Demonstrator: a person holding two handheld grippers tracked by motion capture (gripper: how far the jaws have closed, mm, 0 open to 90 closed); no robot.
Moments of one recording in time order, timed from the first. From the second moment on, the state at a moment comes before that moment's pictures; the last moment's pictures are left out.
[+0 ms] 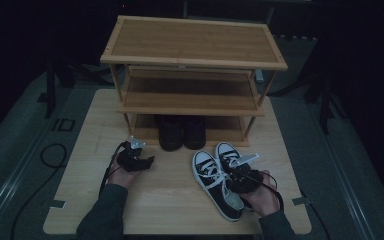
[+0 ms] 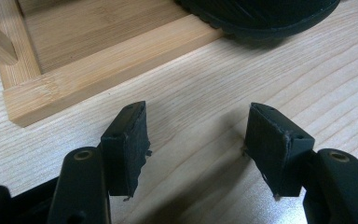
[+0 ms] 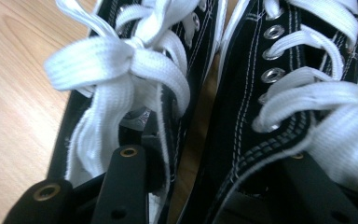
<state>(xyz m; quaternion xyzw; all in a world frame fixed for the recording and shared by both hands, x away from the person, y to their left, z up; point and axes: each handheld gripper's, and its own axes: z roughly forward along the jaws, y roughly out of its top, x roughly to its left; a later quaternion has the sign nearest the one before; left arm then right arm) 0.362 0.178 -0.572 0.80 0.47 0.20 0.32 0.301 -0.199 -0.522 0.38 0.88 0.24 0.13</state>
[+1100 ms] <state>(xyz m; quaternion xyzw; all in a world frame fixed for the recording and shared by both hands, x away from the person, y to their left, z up) 0.363 0.178 -0.572 0.80 0.47 0.20 0.32 0.308 -0.236 -0.489 0.36 0.88 0.31 0.08</state>
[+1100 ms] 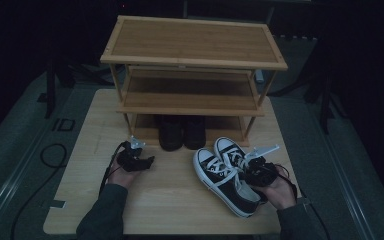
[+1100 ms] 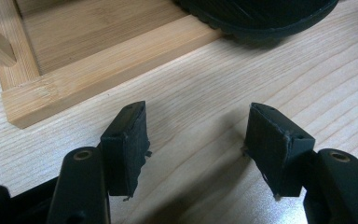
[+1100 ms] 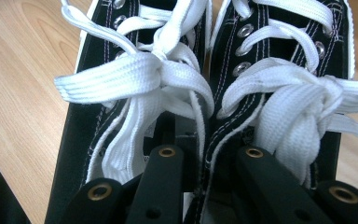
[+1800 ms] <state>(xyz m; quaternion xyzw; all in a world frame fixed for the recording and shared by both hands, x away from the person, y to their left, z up) 0.363 0.178 -0.572 0.80 0.47 0.20 0.32 0.314 -0.235 -0.462 0.30 0.90 0.30 0.11</state>
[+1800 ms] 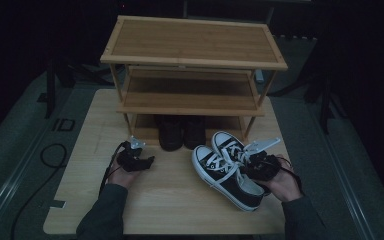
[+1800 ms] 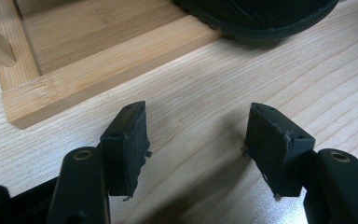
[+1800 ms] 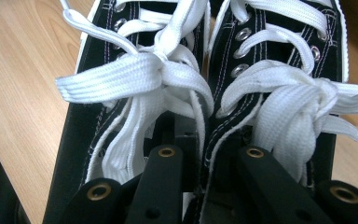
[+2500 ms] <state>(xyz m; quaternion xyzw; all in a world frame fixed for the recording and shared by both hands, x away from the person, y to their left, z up) 0.363 0.178 -0.572 0.80 0.47 0.20 0.32 0.318 -0.228 -0.439 0.24 0.91 0.31 0.13</state>
